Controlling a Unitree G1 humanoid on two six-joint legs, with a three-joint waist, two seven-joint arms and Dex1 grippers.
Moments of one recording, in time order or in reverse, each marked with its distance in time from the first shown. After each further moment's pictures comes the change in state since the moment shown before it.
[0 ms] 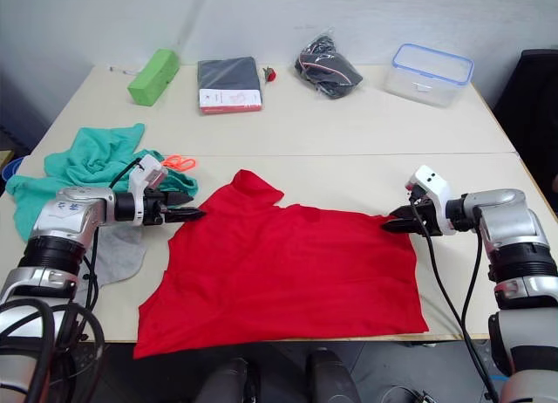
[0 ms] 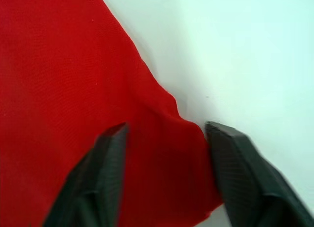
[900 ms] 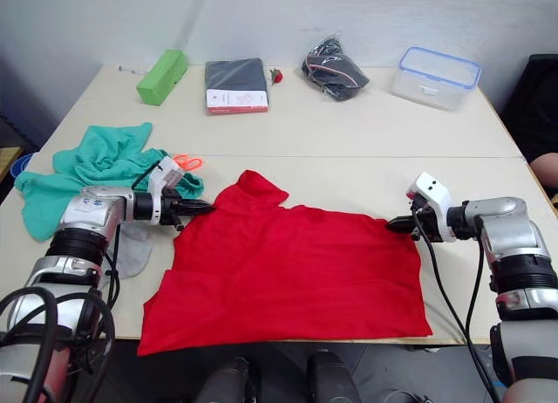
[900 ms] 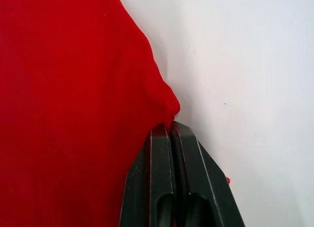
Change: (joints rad) left arm -0.017 -0.078 0.014 0.047 0.080 -0.023 -0.069; right arm 0.074 0.006 -0.044 -0.044 -0.006 -0.095 -0.005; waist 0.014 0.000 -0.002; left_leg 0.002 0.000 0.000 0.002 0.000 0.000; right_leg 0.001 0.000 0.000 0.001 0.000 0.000
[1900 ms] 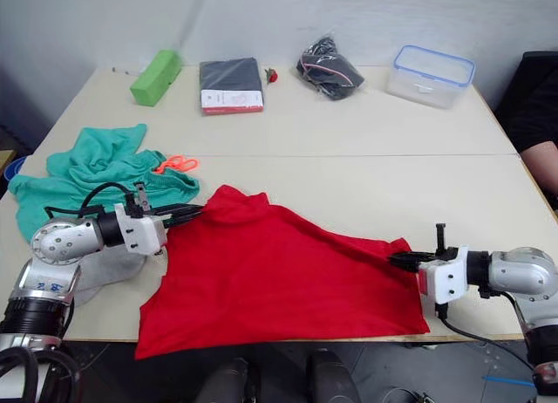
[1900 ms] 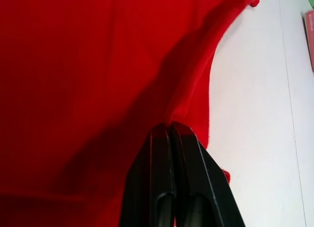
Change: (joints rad) left arm 0.501 0.158 0.139 -0.522 0.210 -1.292 0.287; right arm 0.458 -0.099 -0.121 -0.086 -0.088 -1.455 -0.095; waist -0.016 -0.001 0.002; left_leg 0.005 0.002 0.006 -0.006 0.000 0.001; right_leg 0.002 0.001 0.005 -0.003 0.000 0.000
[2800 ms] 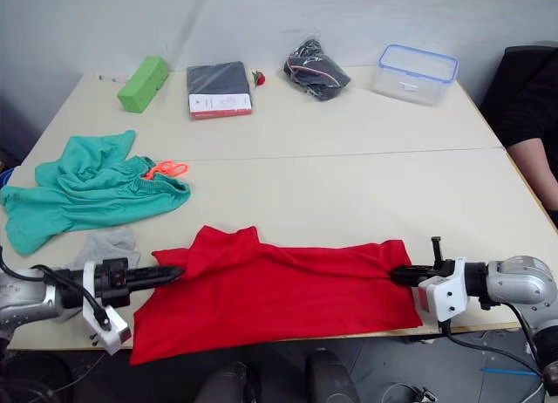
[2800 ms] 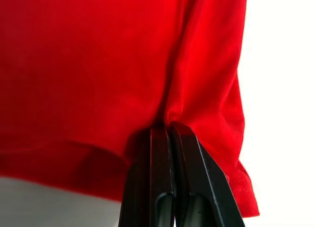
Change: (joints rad) left arm 0.268 0.134 0.192 0.027 0.538 -0.678 0.392; right arm -0.032 -0.065 0.139 0.107 -0.051 -0.113 -0.107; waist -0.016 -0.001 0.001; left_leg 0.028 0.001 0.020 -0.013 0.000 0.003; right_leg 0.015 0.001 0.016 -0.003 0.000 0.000
